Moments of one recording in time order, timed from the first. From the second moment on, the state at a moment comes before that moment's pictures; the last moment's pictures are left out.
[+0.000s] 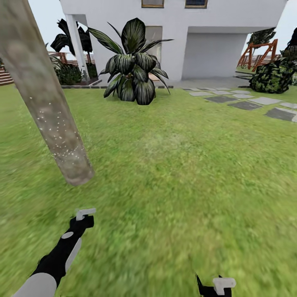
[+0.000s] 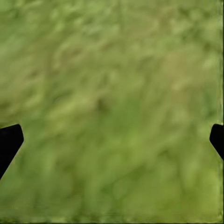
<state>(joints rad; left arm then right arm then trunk) -0.55 0.09 0.07 -0.70 0.06 0.04 0.06 -0.40 -0.05 -0.52 -0.03 0.52 -0.70 0.02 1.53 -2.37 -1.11</state>
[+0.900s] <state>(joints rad) -0.51 0.20 0.01 -0.67 -0.43 0.11 -0.99 -0.66 0.00 -0.39 -0.30 0.51 -0.34 0.33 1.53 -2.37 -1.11</state>
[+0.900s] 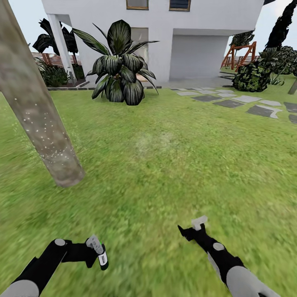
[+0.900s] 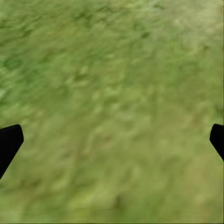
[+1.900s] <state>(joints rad) -0.59 0.09 -0.10 -0.68 -0.75 0.32 -1.01 -0.68 0.07 0.11 -0.53 0.52 -0.23 0.95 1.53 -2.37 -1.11</state>
